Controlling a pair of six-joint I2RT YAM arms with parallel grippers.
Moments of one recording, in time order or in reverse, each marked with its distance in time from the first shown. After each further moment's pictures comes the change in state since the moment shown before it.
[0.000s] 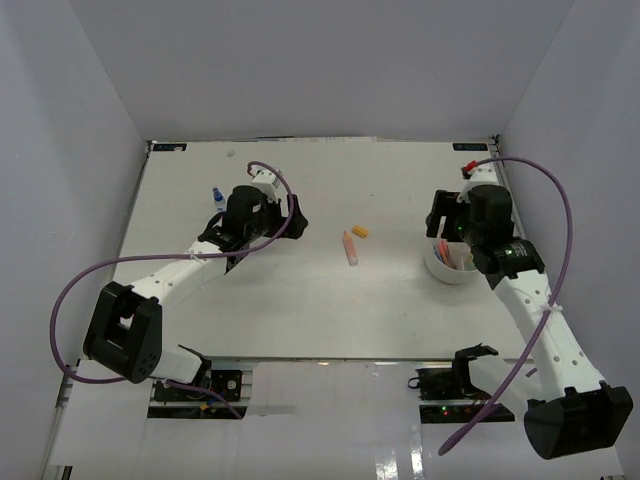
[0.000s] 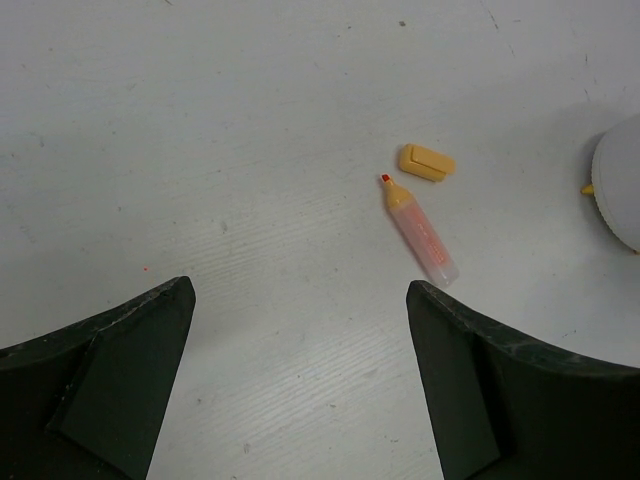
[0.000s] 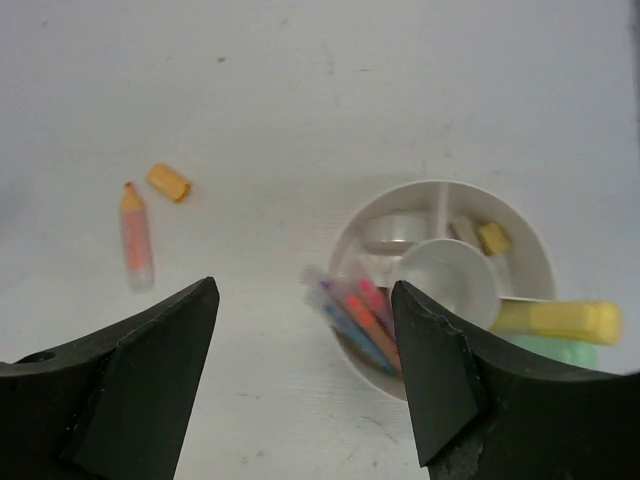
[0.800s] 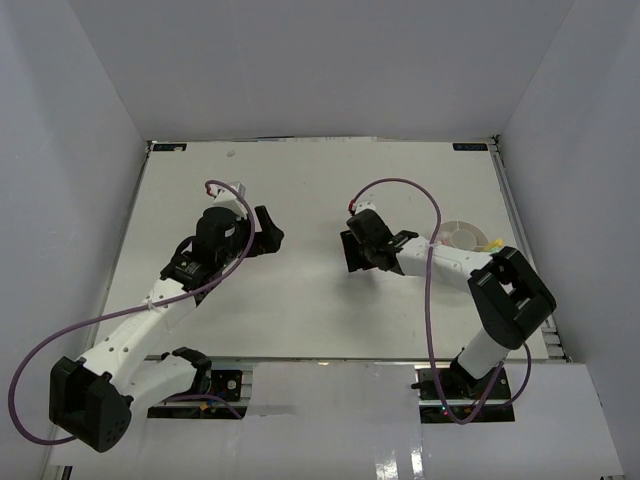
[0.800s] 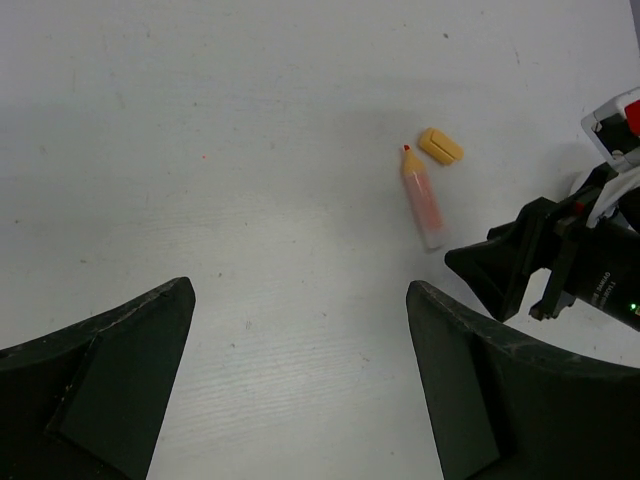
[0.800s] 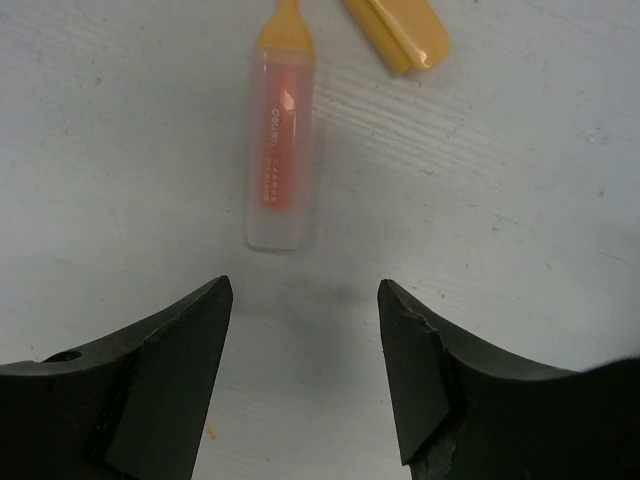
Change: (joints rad) left arm 0.001 -0.382 -0.101 -0.281 -0.171 -0.192; right arm 0.609 0.634 -0.011 0.242 0.183 0.159
